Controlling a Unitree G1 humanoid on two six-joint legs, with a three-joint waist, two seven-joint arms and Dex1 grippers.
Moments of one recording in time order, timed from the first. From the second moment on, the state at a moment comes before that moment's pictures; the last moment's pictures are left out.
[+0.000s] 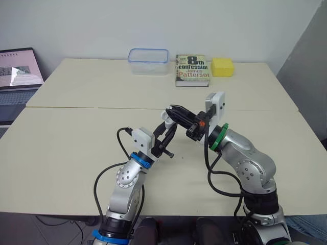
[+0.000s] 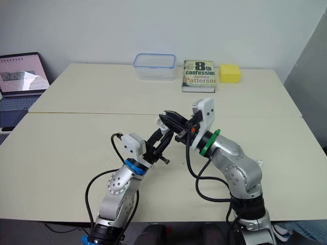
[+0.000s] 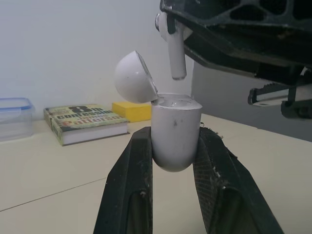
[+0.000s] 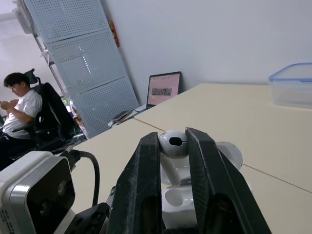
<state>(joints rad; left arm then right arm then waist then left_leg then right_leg) -0.15 0.08 -0.13 -0.13 -0.24 -0.14 -0.46 -0.45 -0.11 0.08 -0.40 0.57 0.68 0.47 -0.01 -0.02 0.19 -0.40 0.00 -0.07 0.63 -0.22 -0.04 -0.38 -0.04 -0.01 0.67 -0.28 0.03</state>
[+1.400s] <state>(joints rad) -0.15 0.07 -0.14 -0.15 -0.24 -0.11 -0.45 -0.40 -0.19 0.17 -0.43 0.46 0.57 0.46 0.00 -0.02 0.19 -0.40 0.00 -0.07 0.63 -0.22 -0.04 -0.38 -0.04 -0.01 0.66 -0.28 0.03</state>
